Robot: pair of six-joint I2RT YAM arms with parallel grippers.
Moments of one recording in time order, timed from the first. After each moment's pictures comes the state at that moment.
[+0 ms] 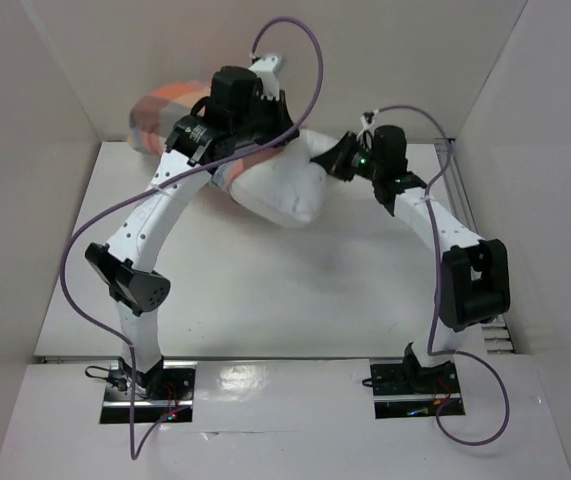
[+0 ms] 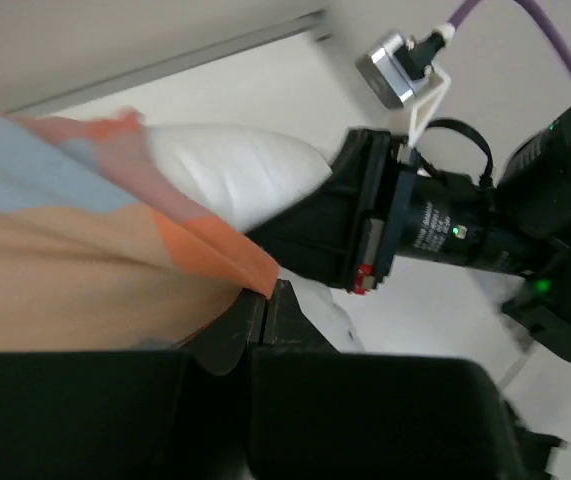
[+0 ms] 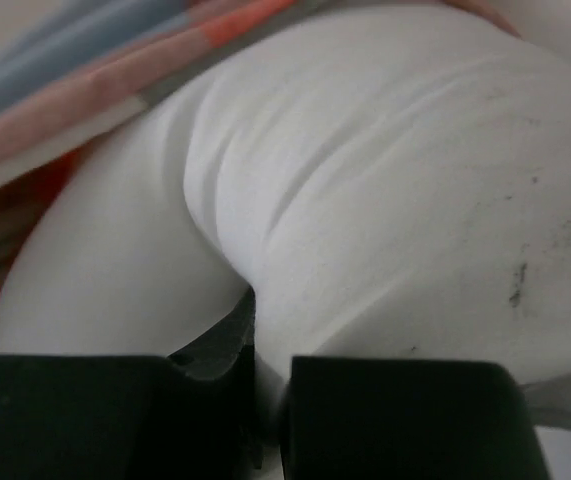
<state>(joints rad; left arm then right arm) -0.58 1.90 2.29 -0.80 0.11 -0.32 0.25 1.65 1.25 0.08 -0.53 0.82</state>
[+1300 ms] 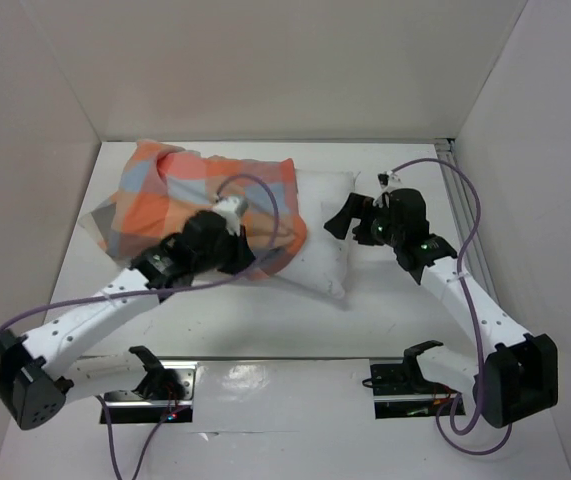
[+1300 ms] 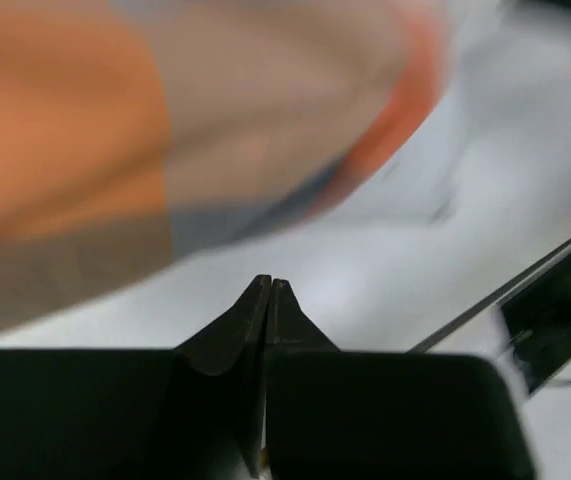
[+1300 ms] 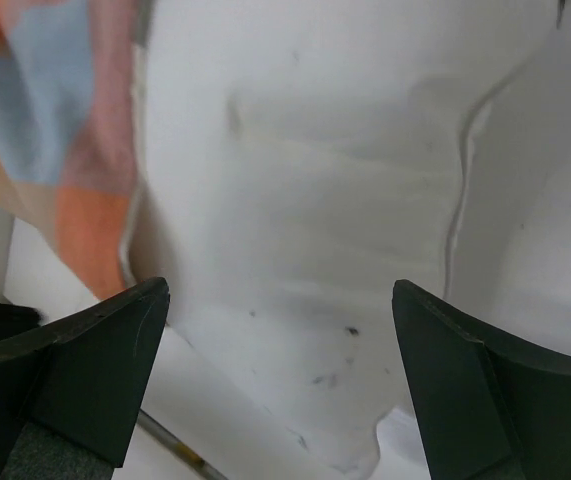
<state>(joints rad) -0.67 1.08 1.02 -0.47 0.02 -0.46 0.29 1.10 0.83 -0.18 -0.27 0.54</state>
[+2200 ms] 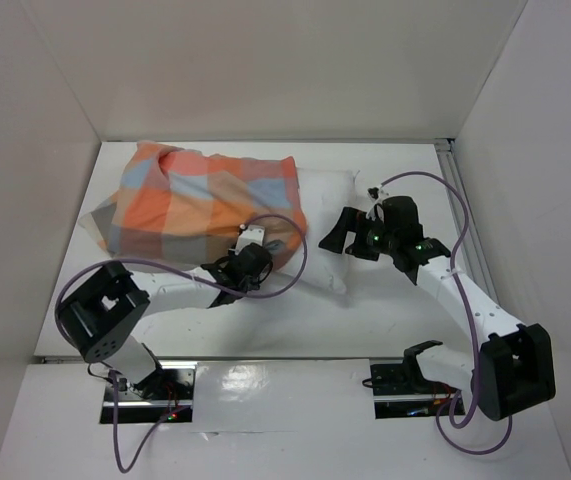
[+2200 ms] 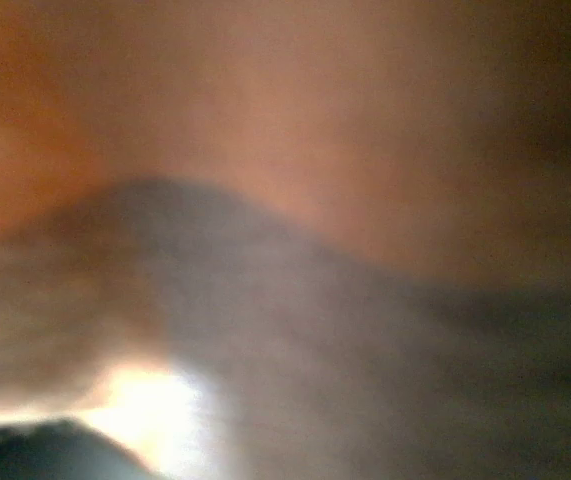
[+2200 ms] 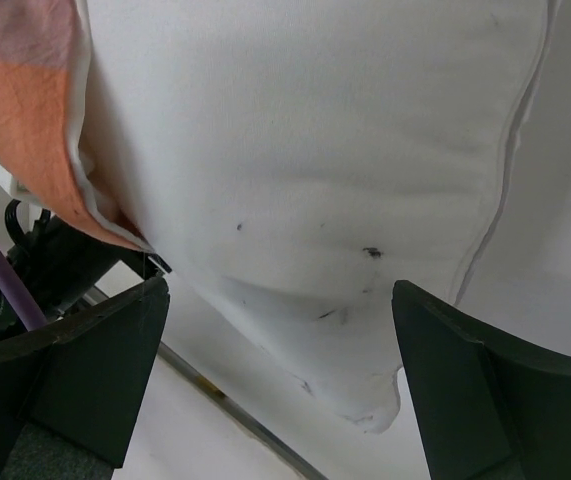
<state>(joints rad) -0.81 1.56 0.73 -0.05 -0.48 -0.50 0.29 1.14 0.76 -0.26 -0.41 0.56</state>
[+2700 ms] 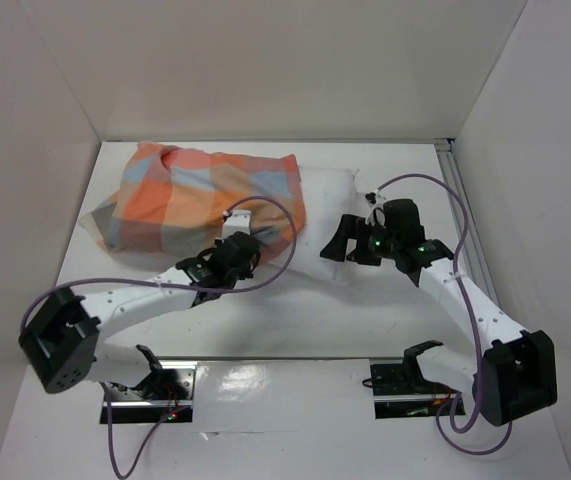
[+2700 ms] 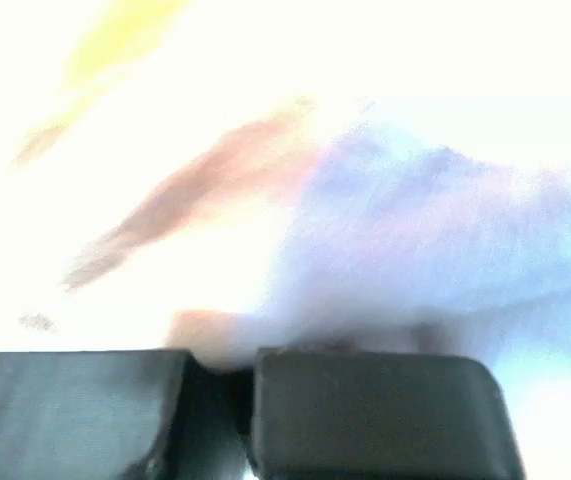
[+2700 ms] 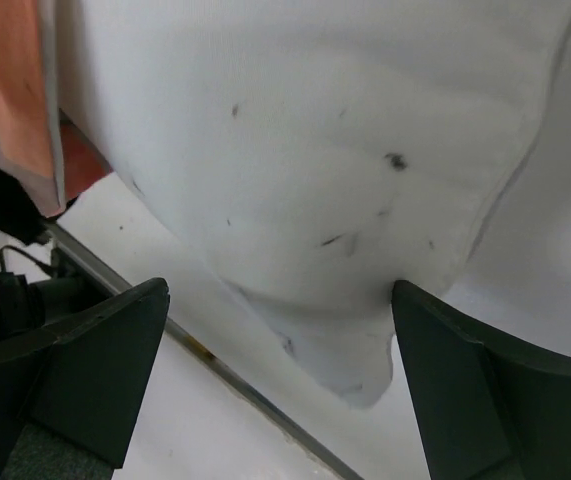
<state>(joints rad) -0.81 1.39 0.77 -0.20 -0.55 -0.53 0.29 1.12 0.78 -0.38 -0.43 0.48</state>
